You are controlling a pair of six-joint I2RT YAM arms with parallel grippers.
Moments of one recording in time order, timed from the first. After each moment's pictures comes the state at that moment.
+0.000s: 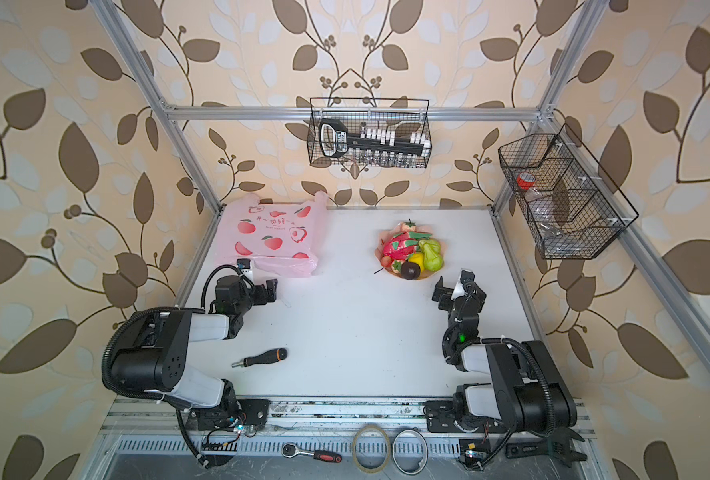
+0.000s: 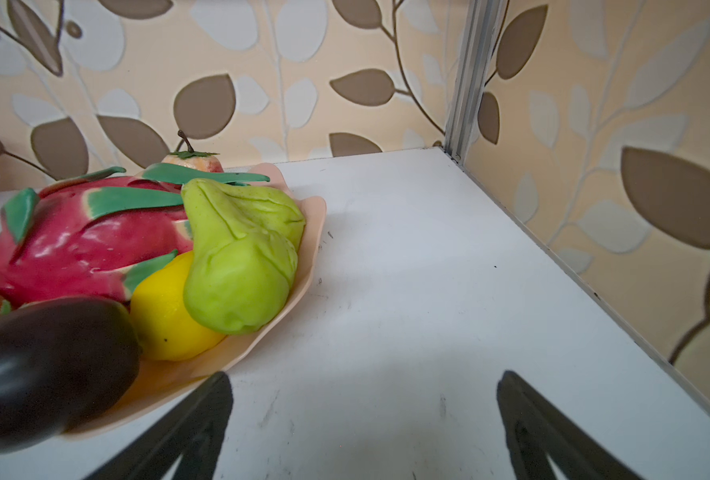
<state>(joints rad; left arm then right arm) 0.05 1.52 0.38 0.61 0.12 -0.09 0.05 1.34 0.13 1.00 0.33 0.06</state>
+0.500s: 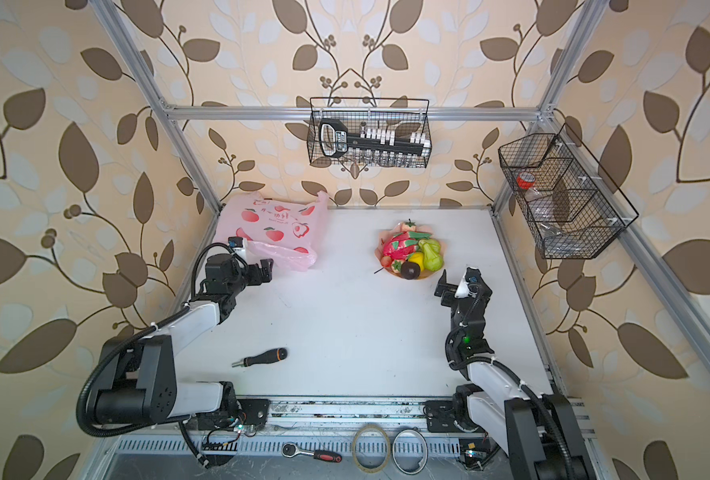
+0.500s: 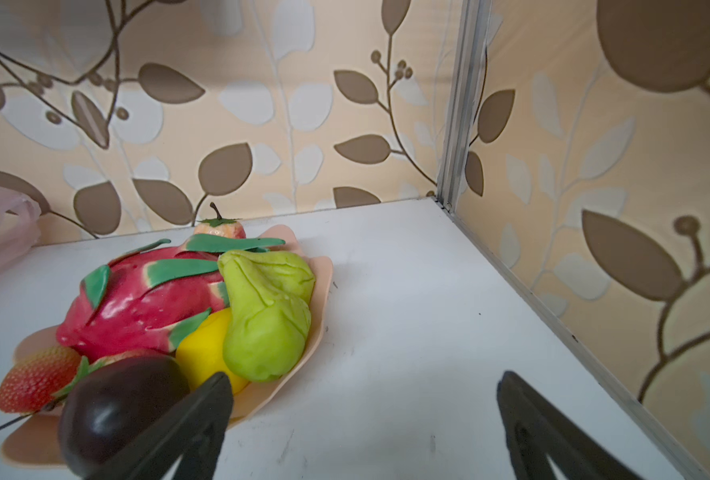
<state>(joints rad) 0.05 1.31 0.61 0.23 0.13 -0.13 0.08 0.99 0.16 0.72 0.37 0.05</state>
